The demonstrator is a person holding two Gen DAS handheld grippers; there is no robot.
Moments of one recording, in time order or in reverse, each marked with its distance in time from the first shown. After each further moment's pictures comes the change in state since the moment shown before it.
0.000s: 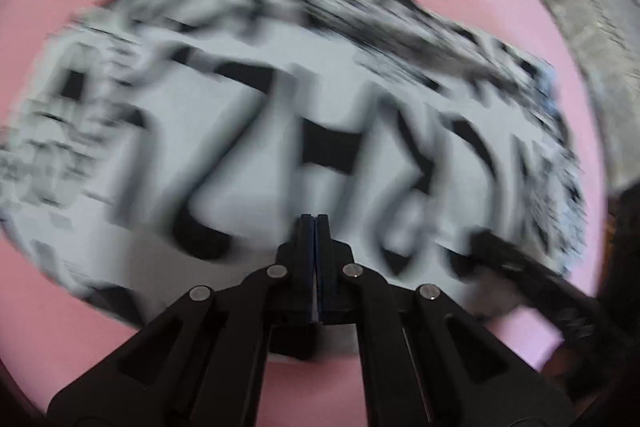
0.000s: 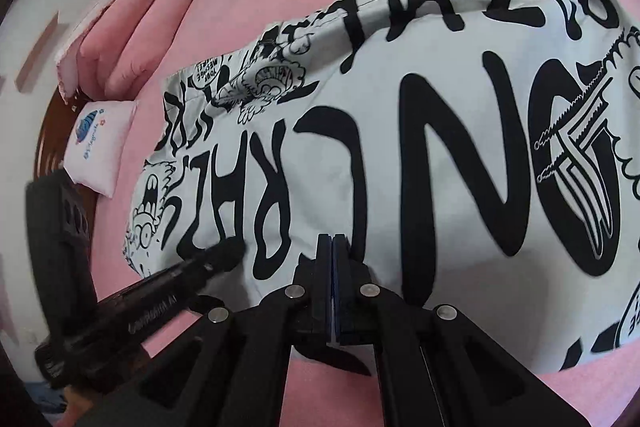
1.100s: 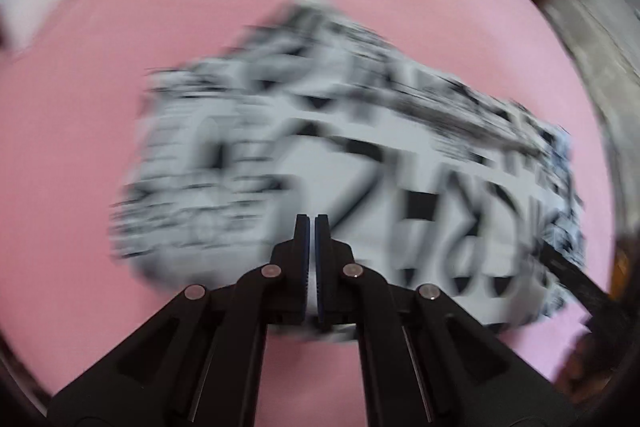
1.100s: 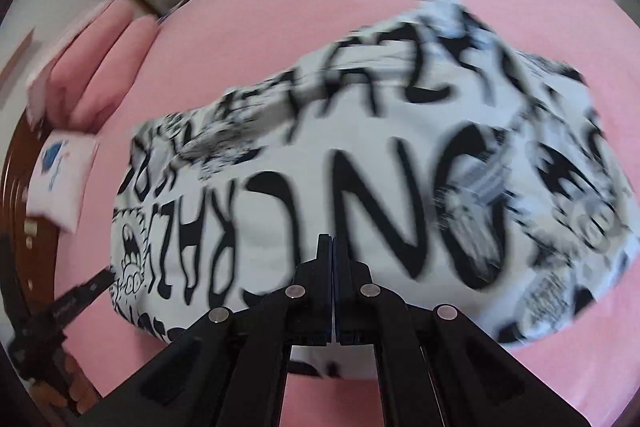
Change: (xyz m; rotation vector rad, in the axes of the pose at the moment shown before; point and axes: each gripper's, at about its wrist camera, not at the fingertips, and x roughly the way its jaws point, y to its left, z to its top) left arm -0.031 -0.020 0.001 -0.035 -0.084 -0.023; right arm -0.035 0.040 0.011 -0.012 -0.154 -0.186
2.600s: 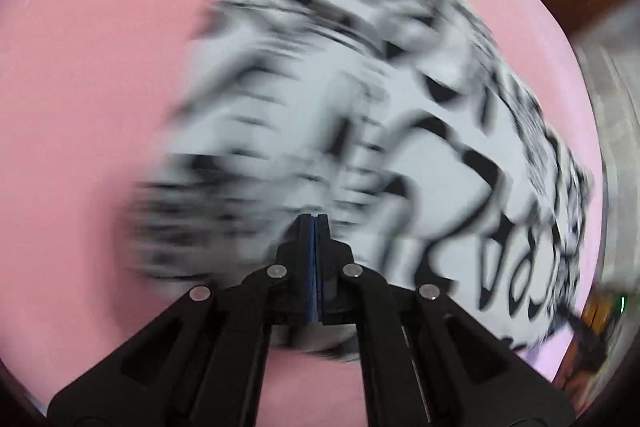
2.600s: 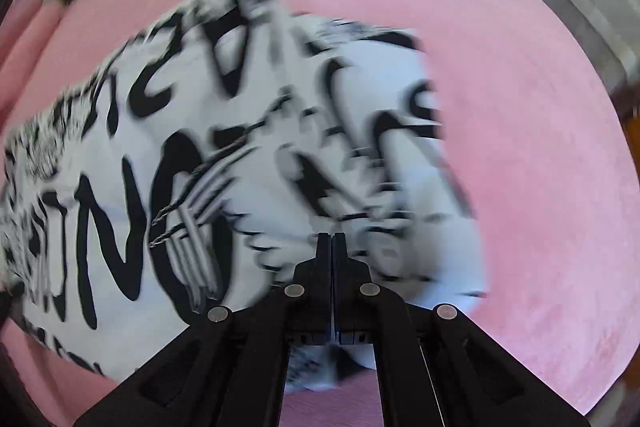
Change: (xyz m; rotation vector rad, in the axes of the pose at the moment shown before) left arm 0.092 0.070 -0.002 -0.300 0.080 -0.030; right arm -0.022 -0.120 0.000 0.110 0.028 -0.449
